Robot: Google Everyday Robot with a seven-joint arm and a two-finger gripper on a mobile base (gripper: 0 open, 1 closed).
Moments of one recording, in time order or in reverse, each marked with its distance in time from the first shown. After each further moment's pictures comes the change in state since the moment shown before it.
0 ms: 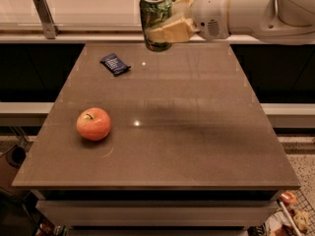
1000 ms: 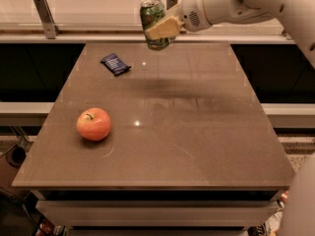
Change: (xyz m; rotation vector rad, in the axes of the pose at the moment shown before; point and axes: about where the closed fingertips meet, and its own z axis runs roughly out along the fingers) arm 0.062 -0.077 0.065 -0.003 0.193 0.142
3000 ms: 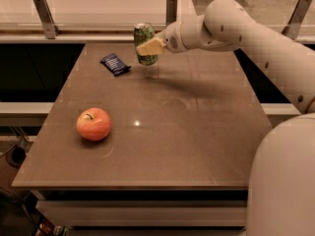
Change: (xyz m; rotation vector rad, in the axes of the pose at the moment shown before) arm 0.060 -0.029 0.090 0.066 -0.010 0.157
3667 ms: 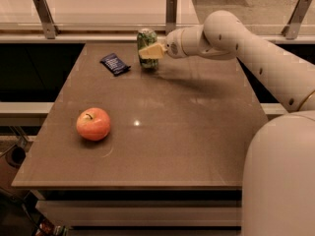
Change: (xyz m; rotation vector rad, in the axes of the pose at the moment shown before) arm 0.020 -0.019 0.021 0.013 -0.030 0.070
